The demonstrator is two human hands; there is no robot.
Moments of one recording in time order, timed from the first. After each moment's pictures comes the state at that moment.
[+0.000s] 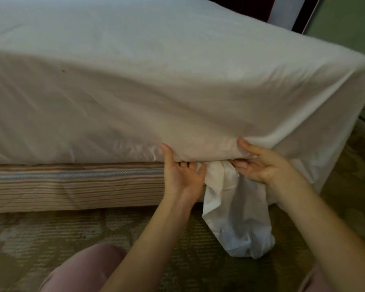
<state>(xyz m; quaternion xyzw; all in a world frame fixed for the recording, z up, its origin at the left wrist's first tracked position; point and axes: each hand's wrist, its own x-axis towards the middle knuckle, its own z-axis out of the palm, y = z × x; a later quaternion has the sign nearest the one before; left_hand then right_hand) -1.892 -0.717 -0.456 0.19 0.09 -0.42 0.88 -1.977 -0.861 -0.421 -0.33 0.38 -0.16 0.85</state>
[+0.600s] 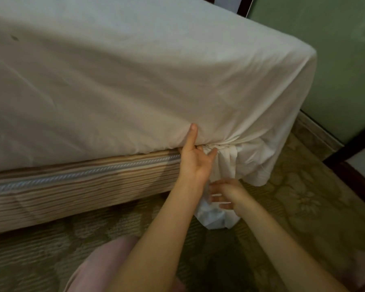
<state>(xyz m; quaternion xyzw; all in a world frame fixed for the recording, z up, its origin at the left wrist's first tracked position) -1.904 -0.760 -0.469 0.16 0.02 -0.56 0.82 -2.002 -0.784 -0.488 -0.52 0.66 -0.04 0.53</state>
